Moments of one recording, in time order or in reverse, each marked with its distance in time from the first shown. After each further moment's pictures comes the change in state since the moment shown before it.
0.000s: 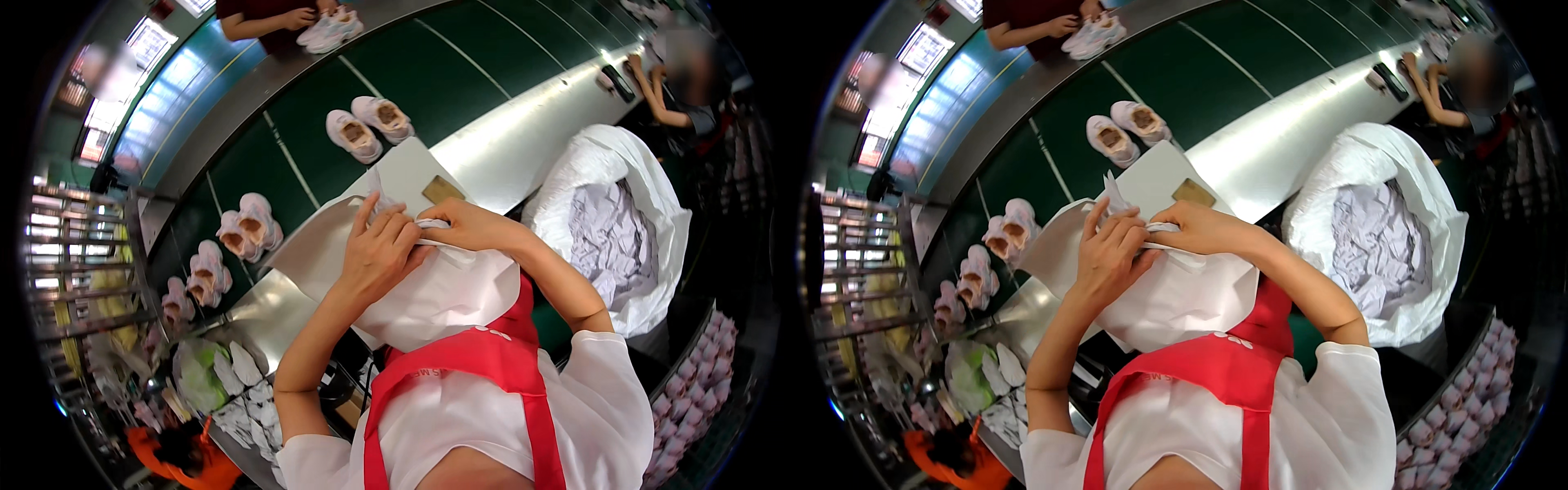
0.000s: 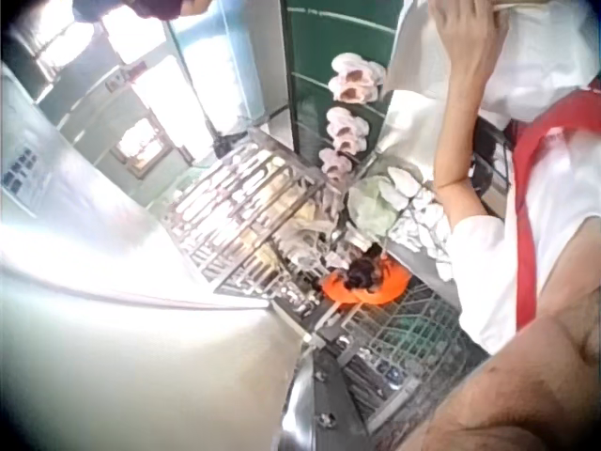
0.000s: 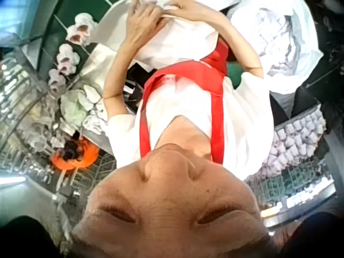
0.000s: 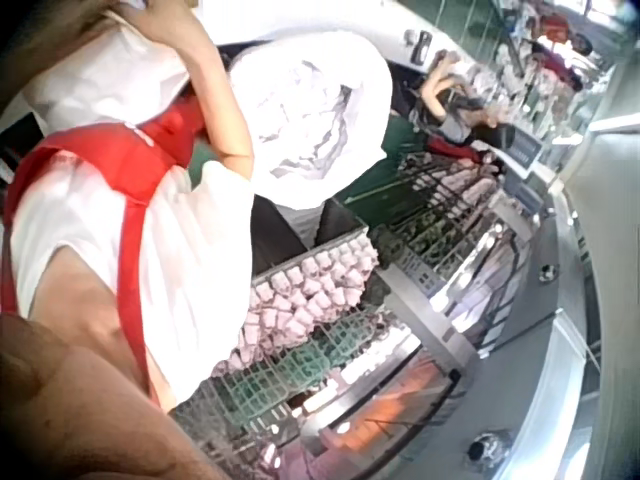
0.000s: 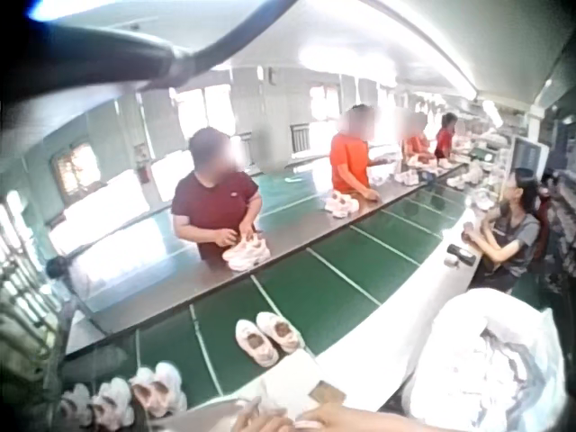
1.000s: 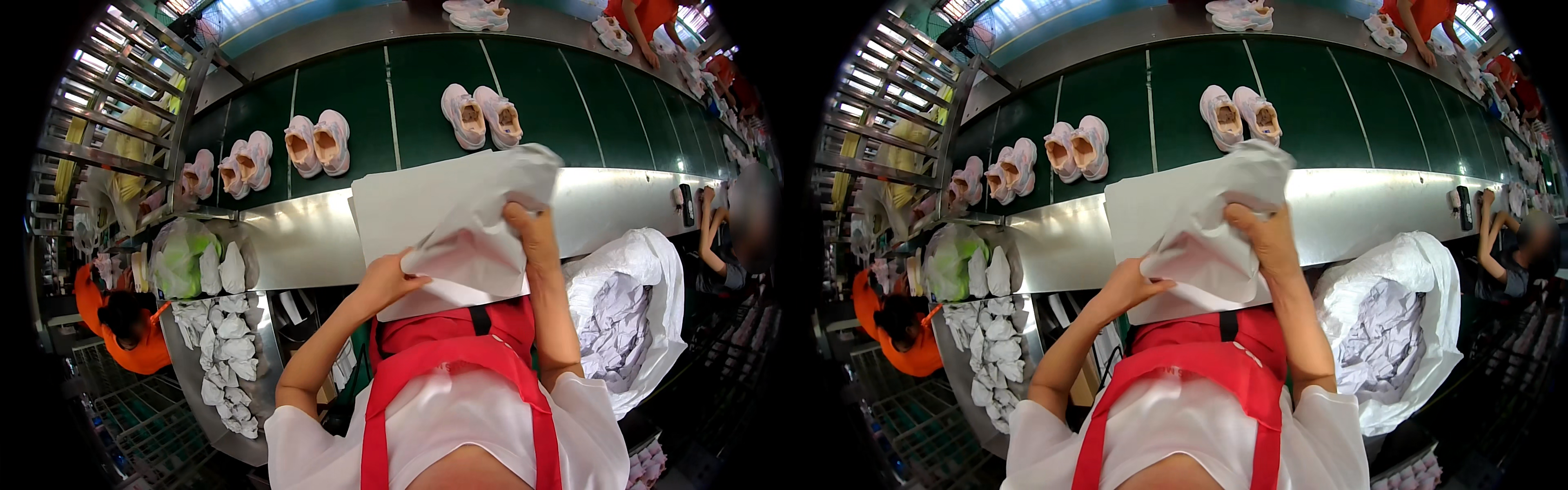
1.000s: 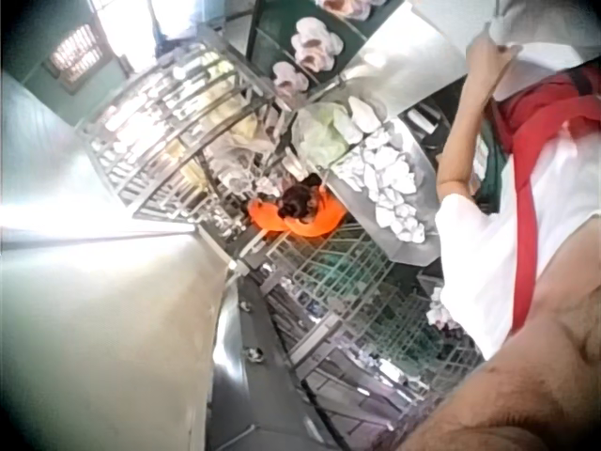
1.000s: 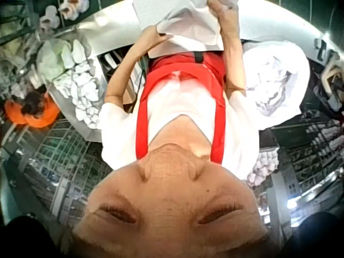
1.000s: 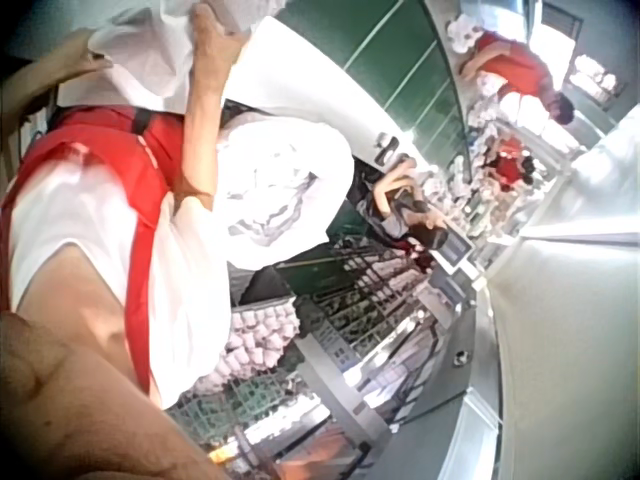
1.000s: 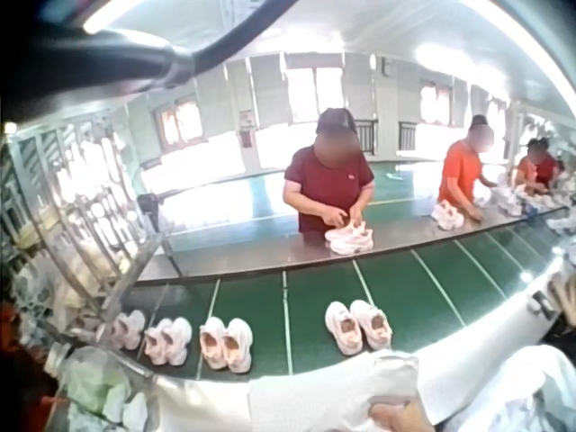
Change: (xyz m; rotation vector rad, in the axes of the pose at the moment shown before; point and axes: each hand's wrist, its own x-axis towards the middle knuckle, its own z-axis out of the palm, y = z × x) left_hand -0.144 0.003 -0.001 -0.745 -0.477 -1.137; right_hand 0.042 -0.029 0.044 0.707 0.495 -0.060
